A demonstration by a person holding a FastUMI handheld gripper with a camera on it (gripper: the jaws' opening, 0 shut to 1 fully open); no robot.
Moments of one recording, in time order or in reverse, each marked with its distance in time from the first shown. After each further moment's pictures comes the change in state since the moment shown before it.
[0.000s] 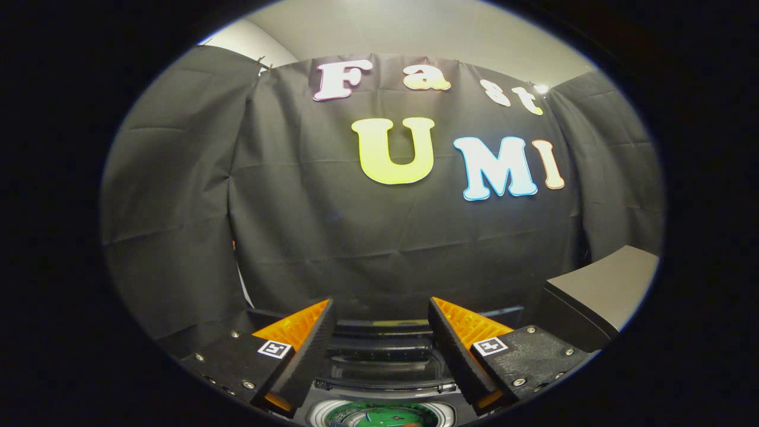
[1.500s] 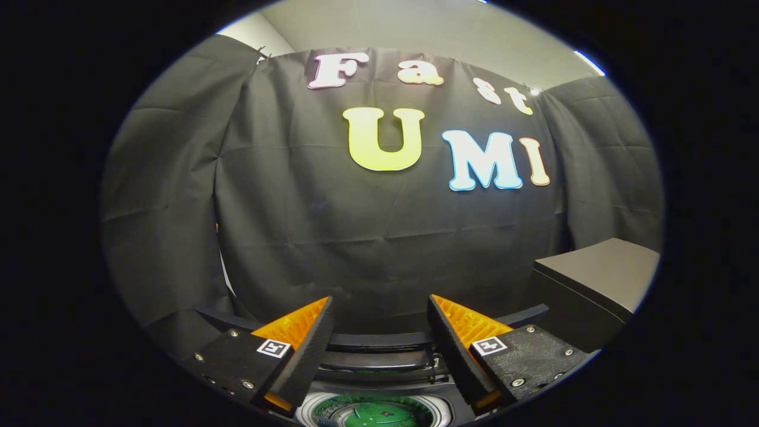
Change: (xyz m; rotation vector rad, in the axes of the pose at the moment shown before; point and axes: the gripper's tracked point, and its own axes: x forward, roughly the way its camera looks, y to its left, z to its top) arm -0.024 -0.002 -0.055 -0.041 -0.003 -0.072
